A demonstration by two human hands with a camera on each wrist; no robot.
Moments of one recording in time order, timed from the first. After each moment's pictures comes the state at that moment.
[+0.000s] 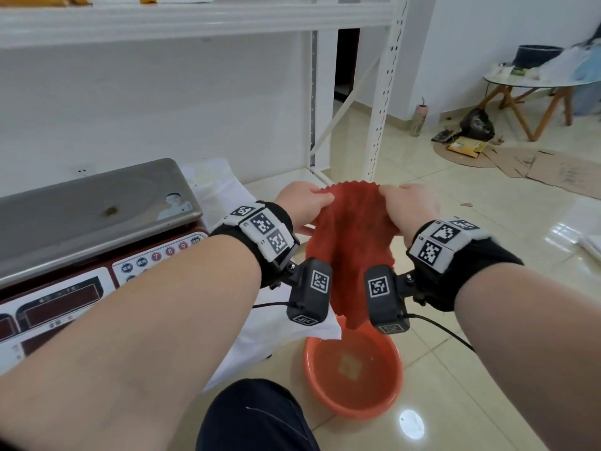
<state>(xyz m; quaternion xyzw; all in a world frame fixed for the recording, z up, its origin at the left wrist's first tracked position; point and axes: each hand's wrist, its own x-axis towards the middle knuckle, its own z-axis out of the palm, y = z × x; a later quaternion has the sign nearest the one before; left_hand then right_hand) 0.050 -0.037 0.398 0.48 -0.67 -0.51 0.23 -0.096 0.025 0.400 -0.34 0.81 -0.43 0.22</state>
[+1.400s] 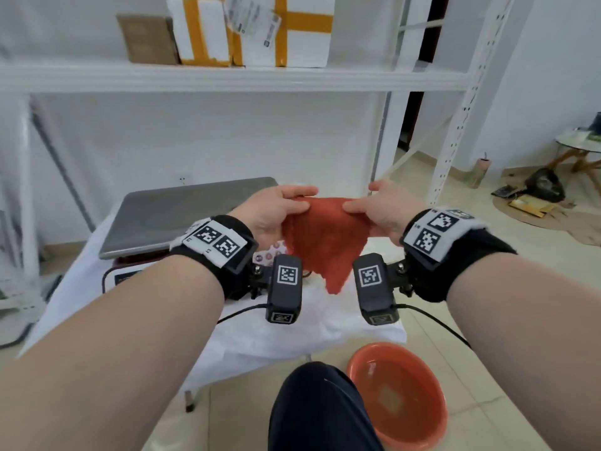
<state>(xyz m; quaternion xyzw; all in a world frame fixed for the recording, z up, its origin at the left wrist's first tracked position) 0.231 0.011 0.448 0.41 -0.52 -0.63 0.41 0.059 0.034 0.465 -0.49 0.67 -0.41 0.38</state>
